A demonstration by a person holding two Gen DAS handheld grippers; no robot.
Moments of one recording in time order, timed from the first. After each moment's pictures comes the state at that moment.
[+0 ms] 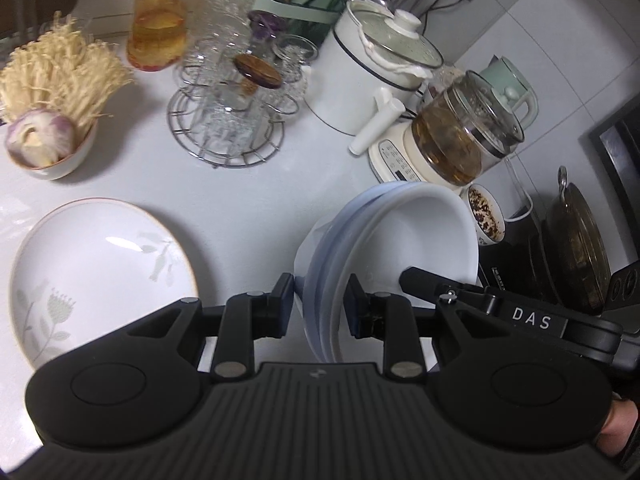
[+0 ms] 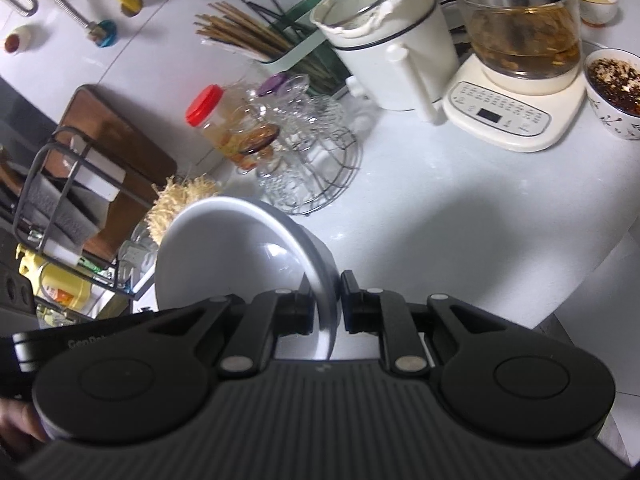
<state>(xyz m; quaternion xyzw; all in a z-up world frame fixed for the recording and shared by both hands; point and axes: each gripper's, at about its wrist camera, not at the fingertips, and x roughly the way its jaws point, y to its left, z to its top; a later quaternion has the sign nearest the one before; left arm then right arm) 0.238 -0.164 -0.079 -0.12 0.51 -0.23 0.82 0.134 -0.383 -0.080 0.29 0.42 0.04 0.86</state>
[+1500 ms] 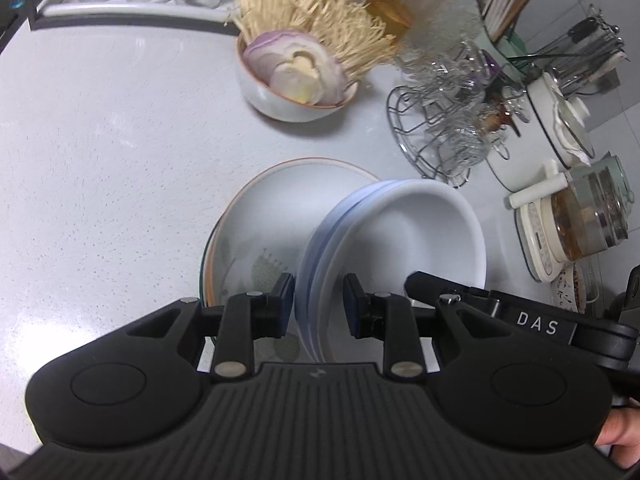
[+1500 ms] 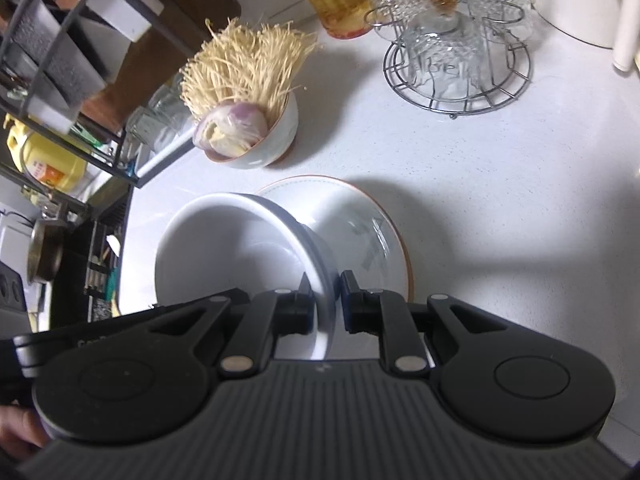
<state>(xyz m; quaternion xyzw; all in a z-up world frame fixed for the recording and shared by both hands) 0.247 0.003 -0.168 -0.22 0.53 -0.08 0.81 0.223 -0.220 -0.141 0.18 0.53 0.13 0.82</state>
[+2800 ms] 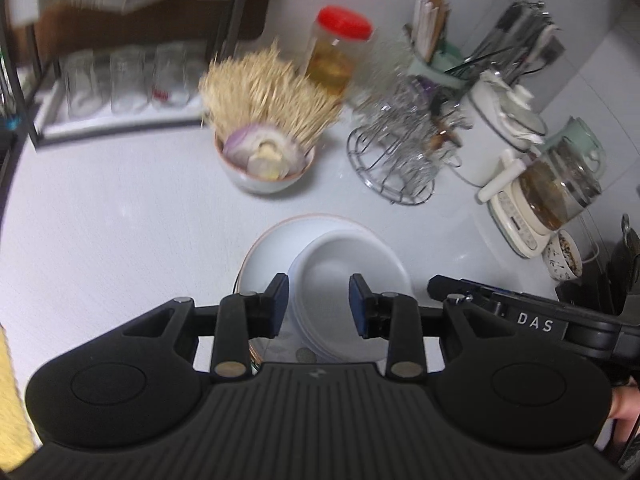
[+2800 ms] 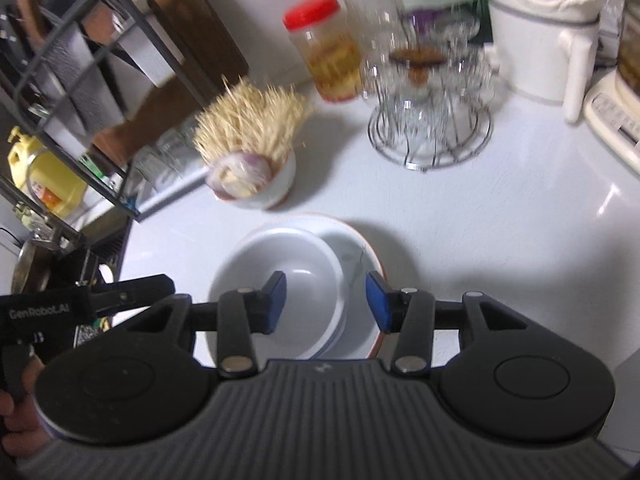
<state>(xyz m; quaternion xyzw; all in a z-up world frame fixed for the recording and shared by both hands) 0.208 0.014 -0.076 -0.12 0.46 -0.13 0.87 0.172 -0.229 -0.092 0.16 0.44 0.10 0.88</state>
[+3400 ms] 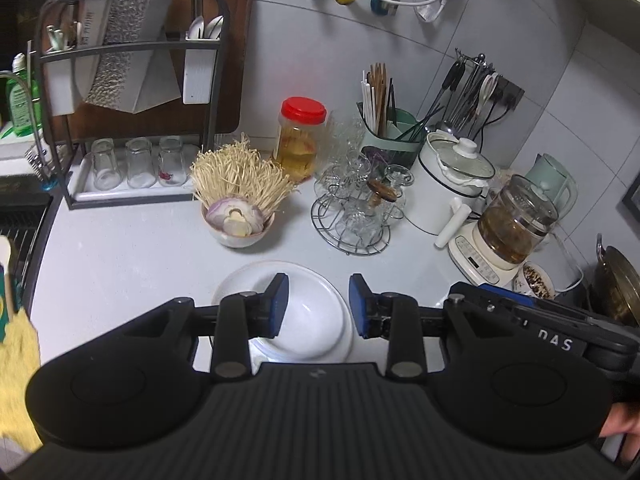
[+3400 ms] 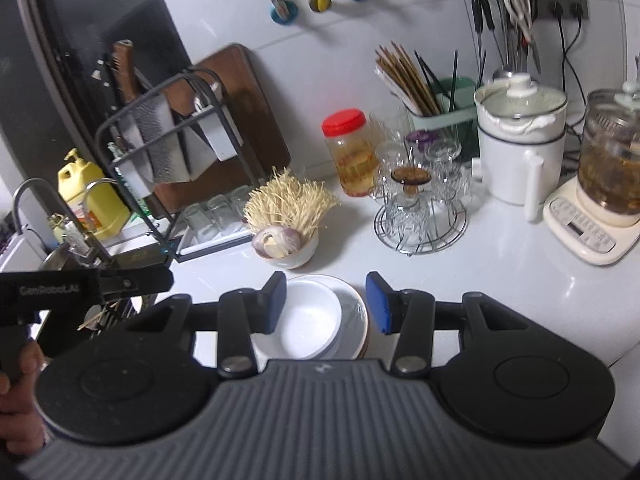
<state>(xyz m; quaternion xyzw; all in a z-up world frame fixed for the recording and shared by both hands) 0.096 -0.037 0.012 -0.10 0.36 -0.10 0.92 0.077 -0.270 -0.008 0.12 0.31 0.13 0.93</state>
